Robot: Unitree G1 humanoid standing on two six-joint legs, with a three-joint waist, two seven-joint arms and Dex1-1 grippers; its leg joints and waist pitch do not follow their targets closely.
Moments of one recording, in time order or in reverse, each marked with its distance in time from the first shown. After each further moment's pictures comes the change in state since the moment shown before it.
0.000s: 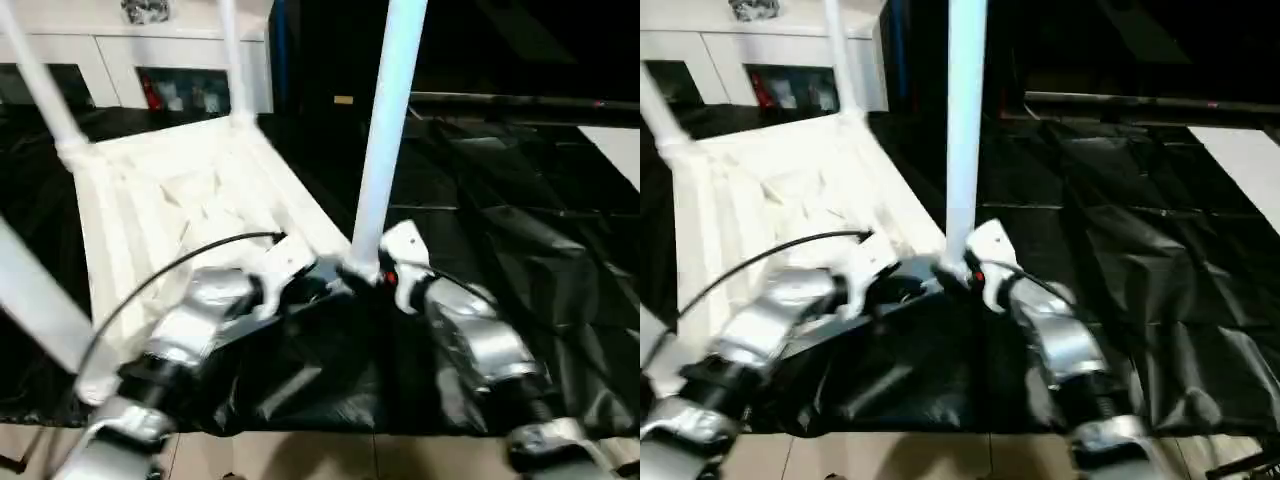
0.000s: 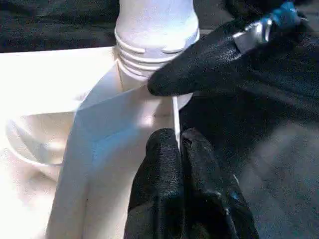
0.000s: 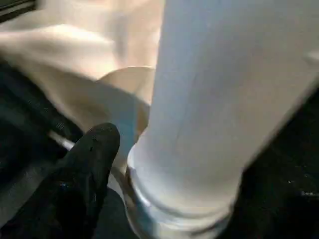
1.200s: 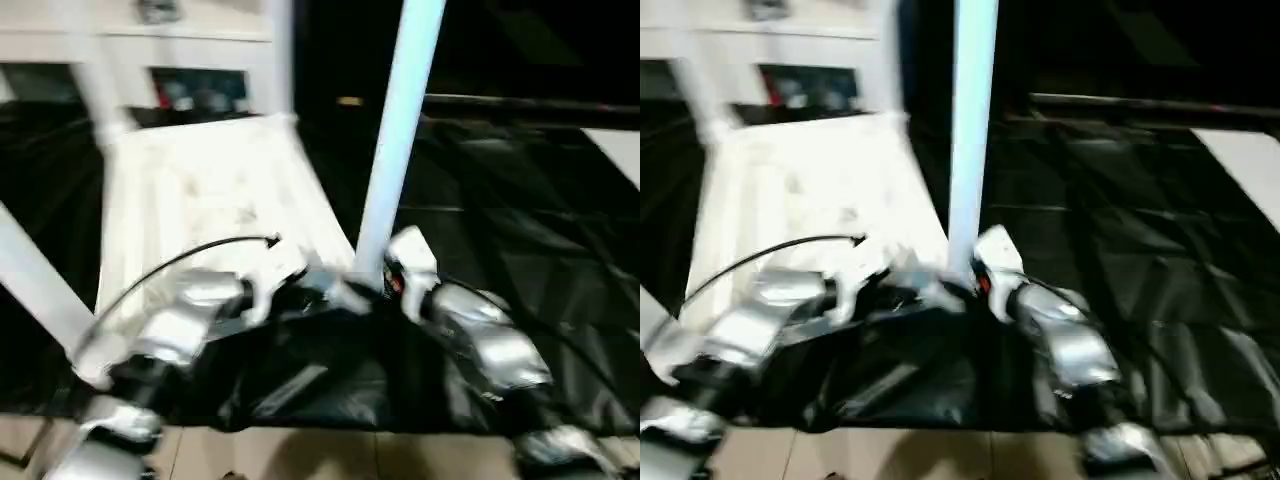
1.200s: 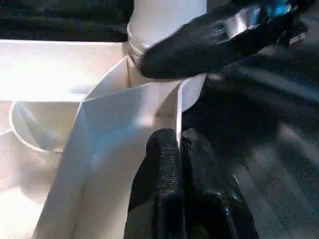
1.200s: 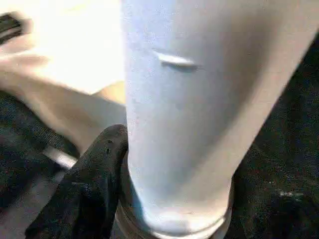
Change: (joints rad) left arm -0.034 -0.072 0.024 0.049 0.030 0.057 0.120; right arm -0.021 0.103 -0.085 0.054 0.026 0.051 -0.202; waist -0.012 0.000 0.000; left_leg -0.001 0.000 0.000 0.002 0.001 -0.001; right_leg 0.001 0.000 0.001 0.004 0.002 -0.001
